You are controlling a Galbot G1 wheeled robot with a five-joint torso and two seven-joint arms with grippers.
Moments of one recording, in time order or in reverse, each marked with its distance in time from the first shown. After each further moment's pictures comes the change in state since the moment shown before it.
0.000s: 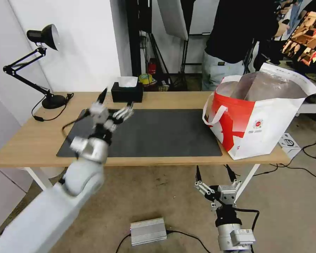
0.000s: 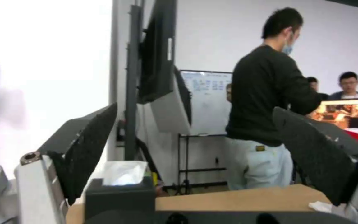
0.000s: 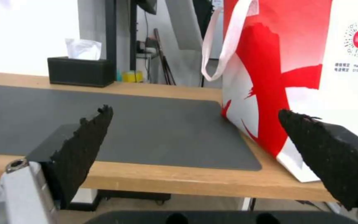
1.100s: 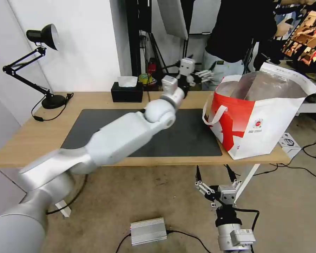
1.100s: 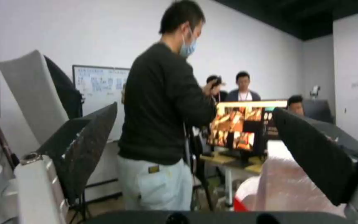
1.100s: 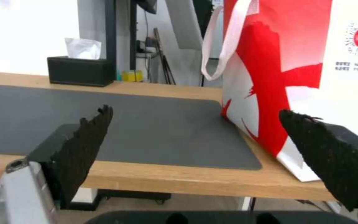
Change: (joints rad) left arm -1.104 -0.331 0.804 0.662 -0.400 0.009 0.013; right arm 0.000 0.000 0.000 0.000 0.000 0.000 0.000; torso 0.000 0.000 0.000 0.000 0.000
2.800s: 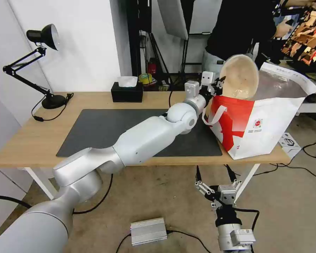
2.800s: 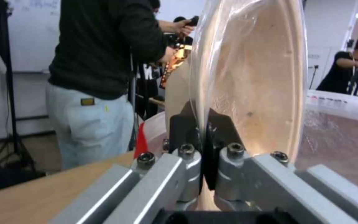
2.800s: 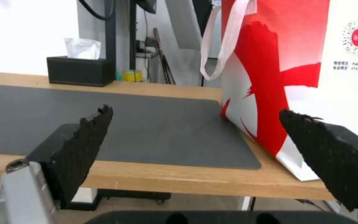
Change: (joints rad) left arm -0.039 -0.273 0.040 0.307 -0.174 0.131 0.163; right arm 0.000 0.000 0.000 0.000 0.000 0.000 0.000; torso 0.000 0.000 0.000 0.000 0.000
